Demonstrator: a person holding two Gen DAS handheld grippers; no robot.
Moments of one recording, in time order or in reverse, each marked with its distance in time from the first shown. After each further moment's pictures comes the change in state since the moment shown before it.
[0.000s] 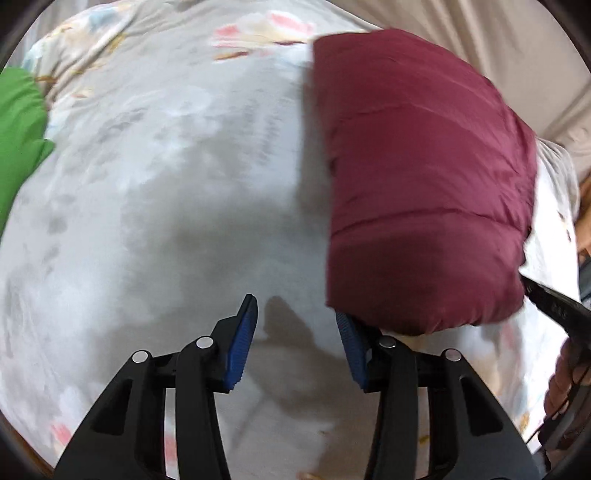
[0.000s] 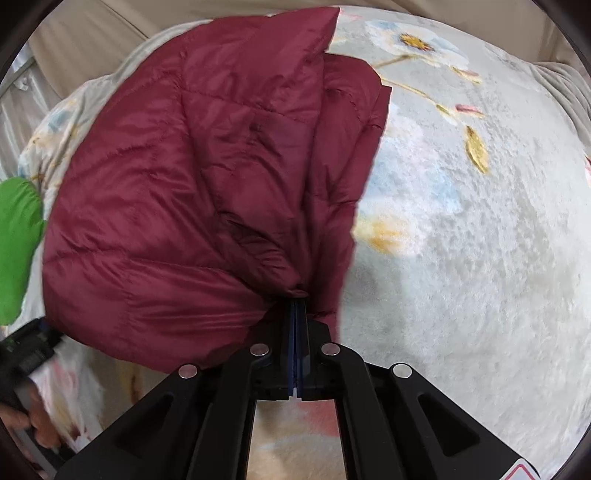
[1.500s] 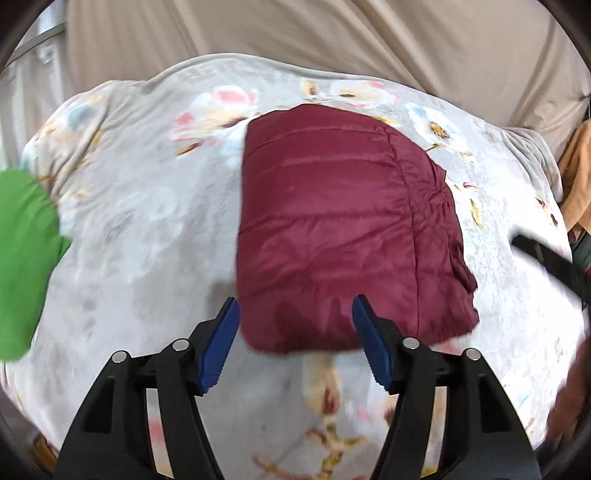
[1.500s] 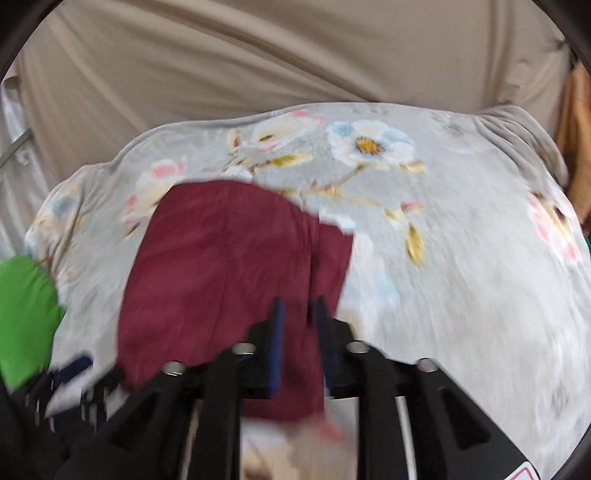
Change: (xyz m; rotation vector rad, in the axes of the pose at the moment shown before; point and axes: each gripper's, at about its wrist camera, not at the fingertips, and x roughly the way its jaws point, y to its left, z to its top) left arm -0.084 -0.086 0.021 0.151 -0.123 0.024; right arm -0.131 0.027 0.000 0.105 -0.290 -0.032
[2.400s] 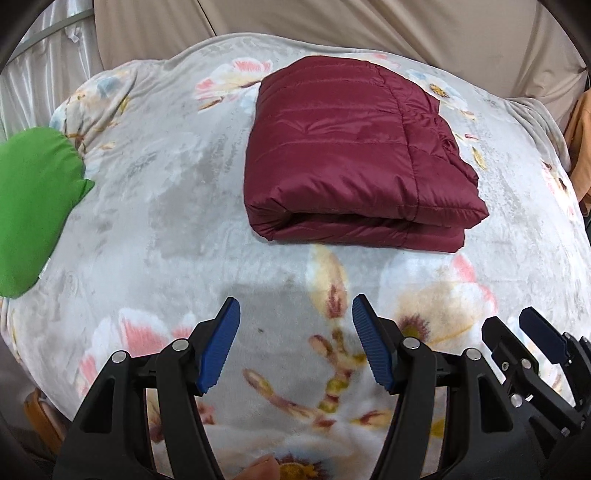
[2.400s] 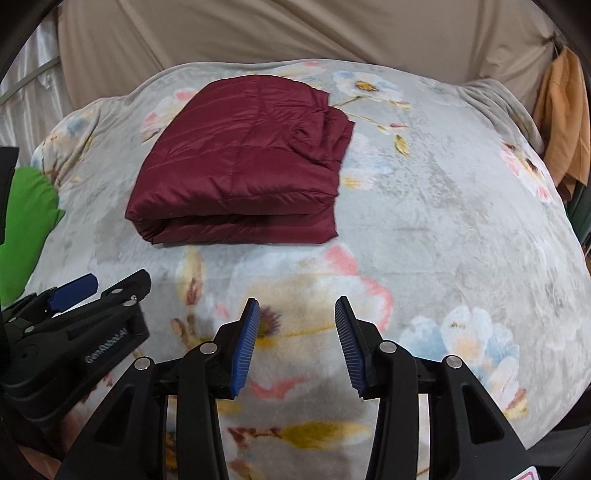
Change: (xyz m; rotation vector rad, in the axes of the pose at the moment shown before) left arm -0.010 -0.012 -0.099 0.008 0.012 0.079; right arm -0.023 0.041 -0.136 -0.080 0.062 -0.094
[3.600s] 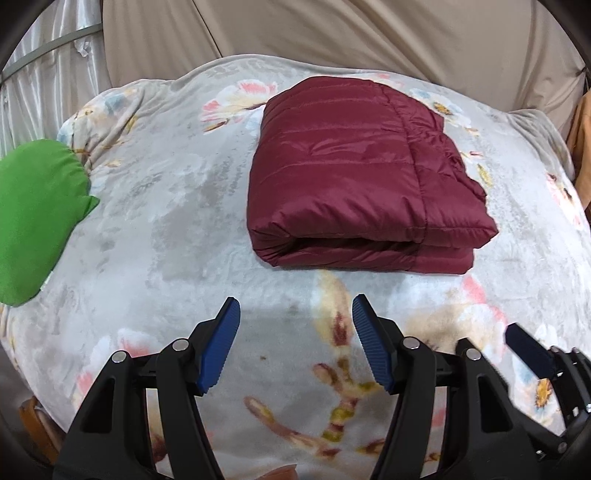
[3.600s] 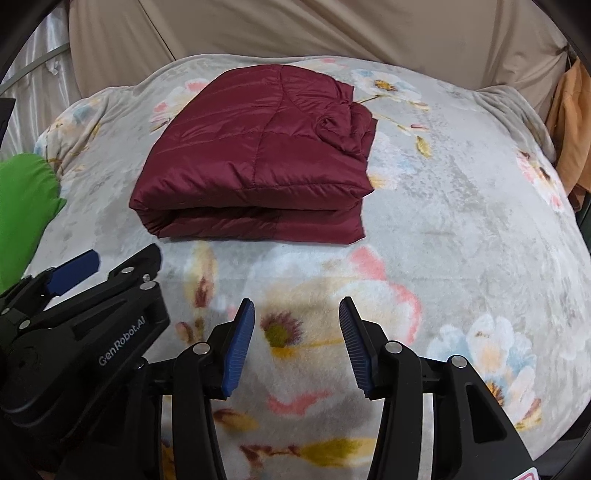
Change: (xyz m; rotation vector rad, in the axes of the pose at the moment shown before) left arm 0.008 0.000 0.003 -0.001 -0.093 0.029; right arm 0.019 0.019 -0.003 -0.008 -0.008 -0.014
